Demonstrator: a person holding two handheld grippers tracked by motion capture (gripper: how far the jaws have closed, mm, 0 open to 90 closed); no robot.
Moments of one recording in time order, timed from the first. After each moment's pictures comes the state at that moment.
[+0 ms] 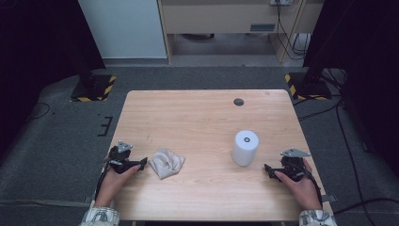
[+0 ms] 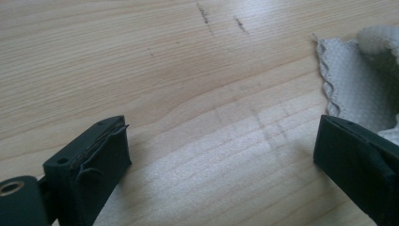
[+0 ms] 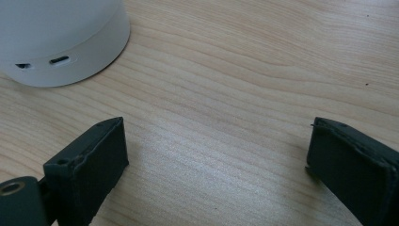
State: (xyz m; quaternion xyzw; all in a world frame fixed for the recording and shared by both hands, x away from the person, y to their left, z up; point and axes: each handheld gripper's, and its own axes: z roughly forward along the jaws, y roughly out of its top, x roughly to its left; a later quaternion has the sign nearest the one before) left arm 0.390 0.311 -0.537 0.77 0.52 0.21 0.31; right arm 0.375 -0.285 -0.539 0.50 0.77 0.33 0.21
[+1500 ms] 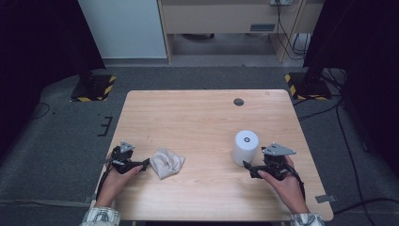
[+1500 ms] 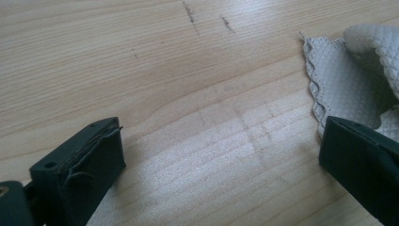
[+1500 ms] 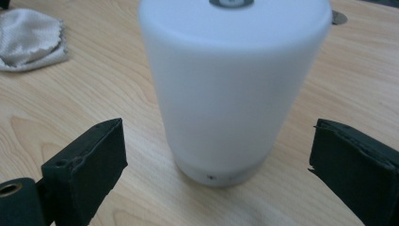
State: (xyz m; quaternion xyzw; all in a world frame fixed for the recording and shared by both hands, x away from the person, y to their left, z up) left arm 0.391 0.306 -0.537 0.77 0.51 0.21 0.31; right arm 0.365 -0.214 -0.488 0.40 0.78 0.43 0.20
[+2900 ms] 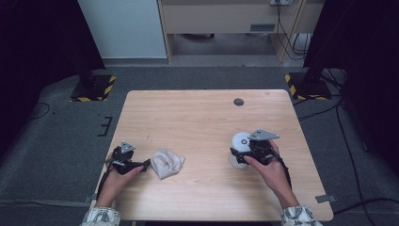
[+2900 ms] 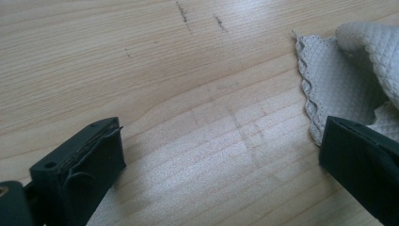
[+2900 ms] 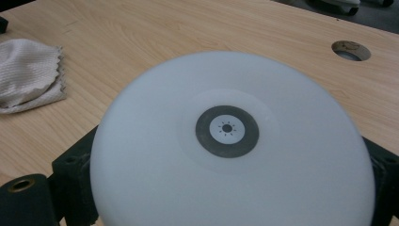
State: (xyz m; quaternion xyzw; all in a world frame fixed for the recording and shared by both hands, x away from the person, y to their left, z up) left arm 0.390 0.304 -0.537 0.77 0.51 0.21 0.31; right arm 0.404 -0.174 -0.475 0.39 0.79 0.43 0.20
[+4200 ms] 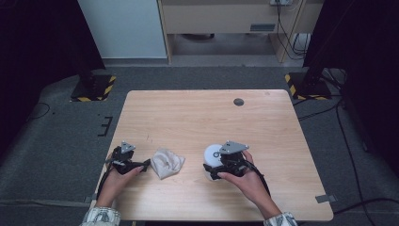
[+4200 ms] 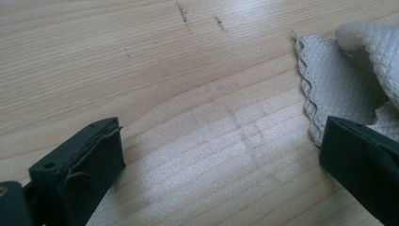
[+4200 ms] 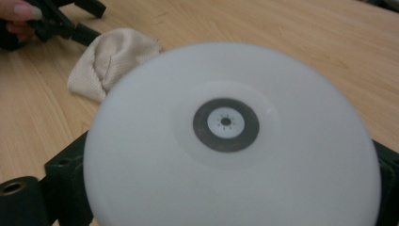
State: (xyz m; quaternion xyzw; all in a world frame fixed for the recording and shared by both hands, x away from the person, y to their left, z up) left arm 0.390 0.304 -0.537 0.77 0.51 0.21 0.31; right arm 0.369 -0.093 -0.477 0.31 0.83 0.44 0.15
